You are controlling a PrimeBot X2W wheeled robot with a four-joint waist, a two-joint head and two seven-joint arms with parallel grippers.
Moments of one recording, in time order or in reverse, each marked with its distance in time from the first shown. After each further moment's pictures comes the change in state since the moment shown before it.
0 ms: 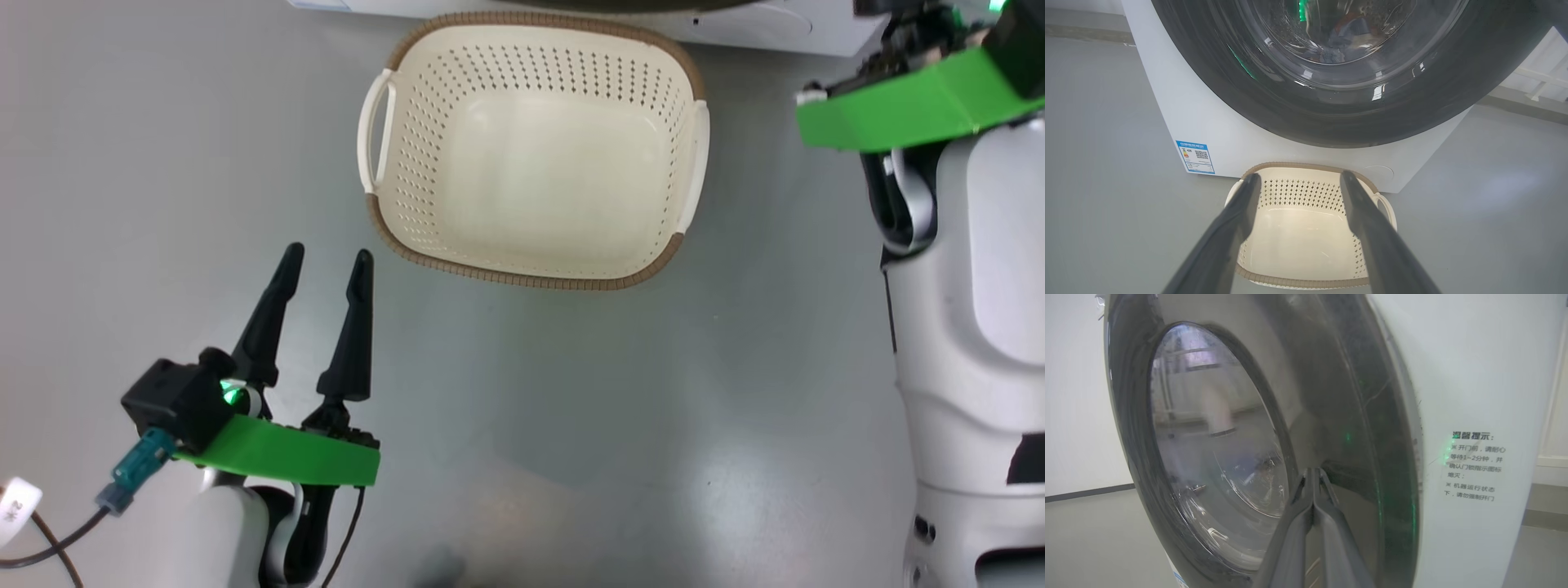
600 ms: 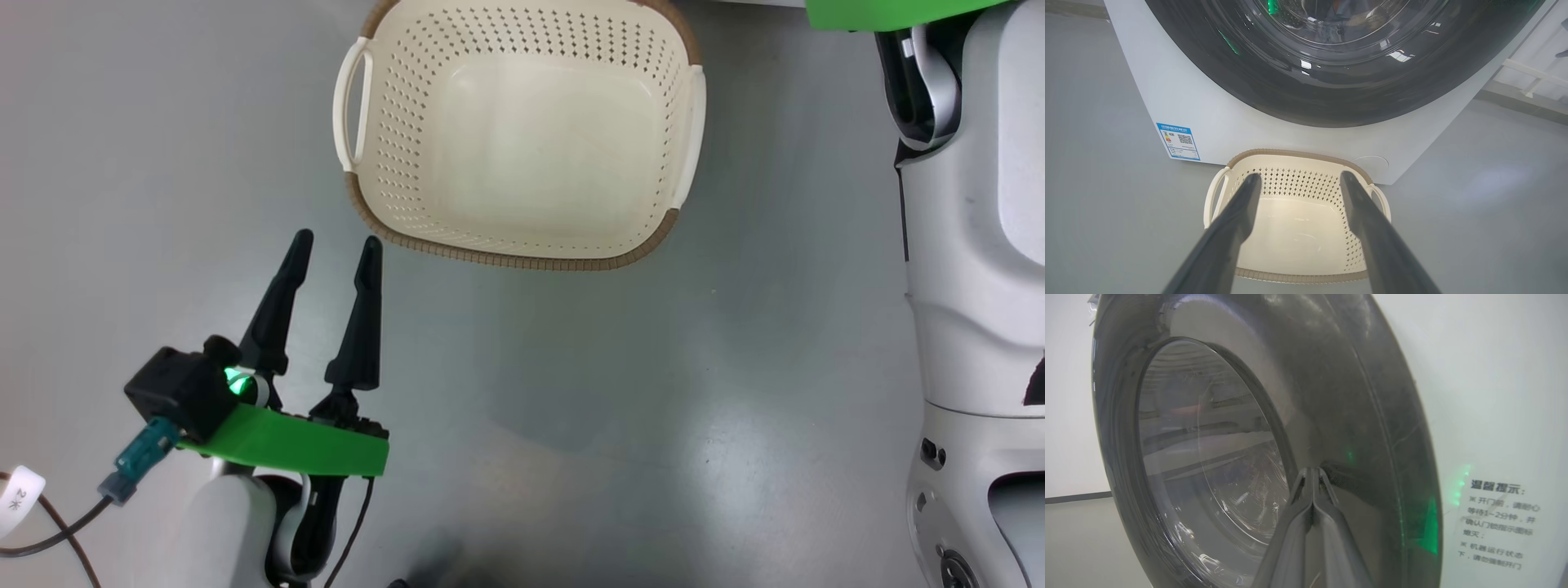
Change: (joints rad) left arm -0.027 -0.003 -0.018 -0.006 -0.036 0.000 0.000; right arm -0.221 0.002 0.011 0.096 -0.038 0.009 -0.008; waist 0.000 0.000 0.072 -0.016
